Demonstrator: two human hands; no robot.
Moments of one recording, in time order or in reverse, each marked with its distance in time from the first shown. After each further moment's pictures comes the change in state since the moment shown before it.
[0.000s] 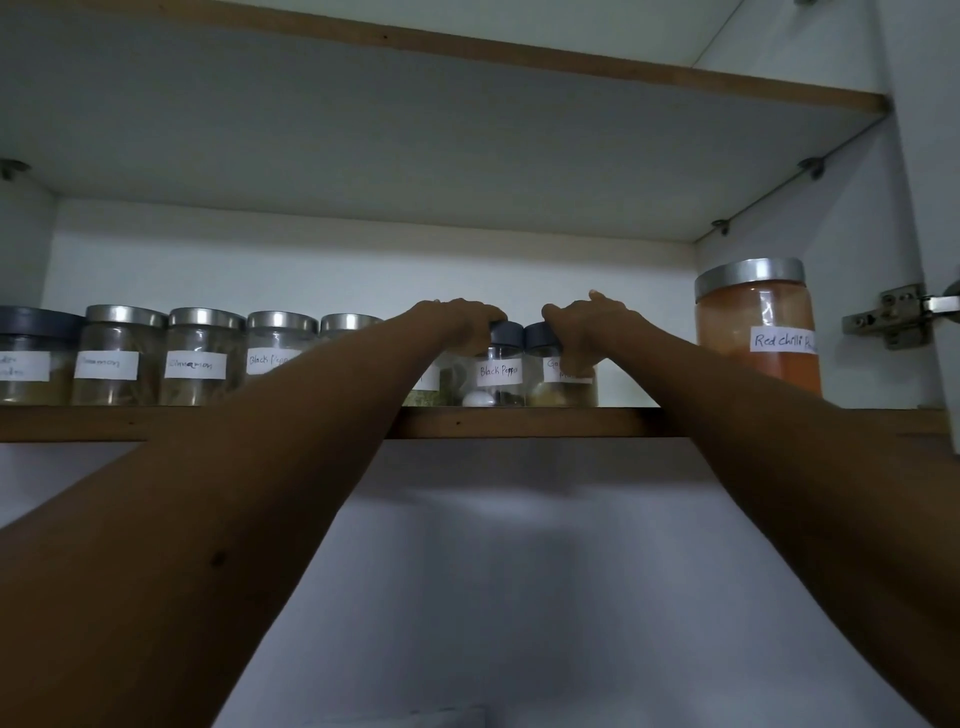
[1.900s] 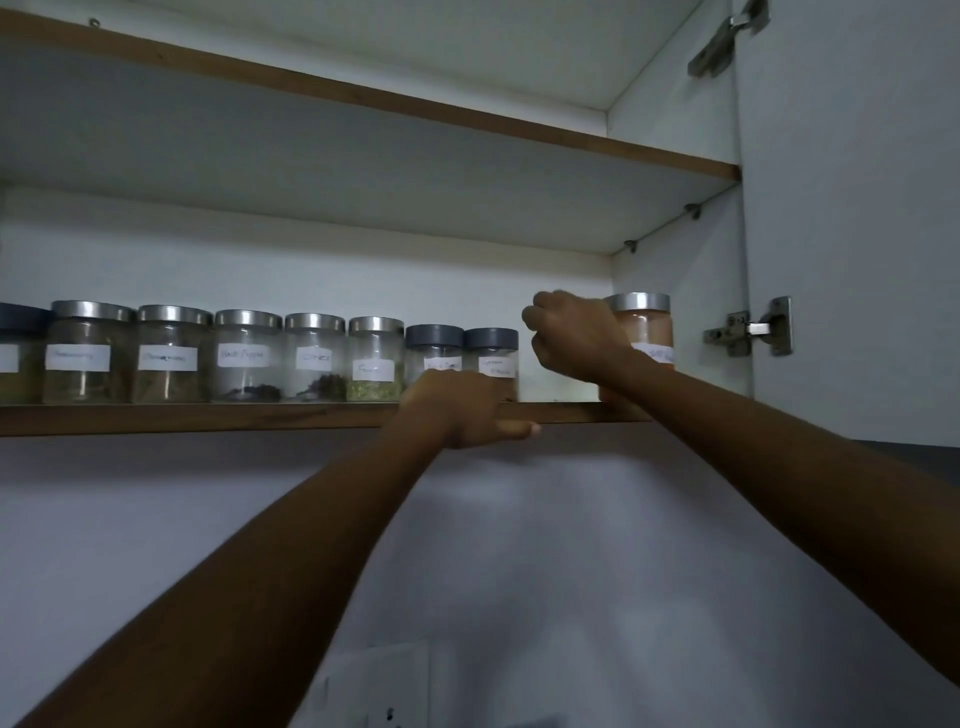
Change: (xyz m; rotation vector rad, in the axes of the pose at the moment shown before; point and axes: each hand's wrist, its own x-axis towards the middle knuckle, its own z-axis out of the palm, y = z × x) left_hand -0.121 0.083 0.010 -0.047 0.072 0.189; right_hand -0.097 0.026 -0.036 0.010 0.418 -0.149
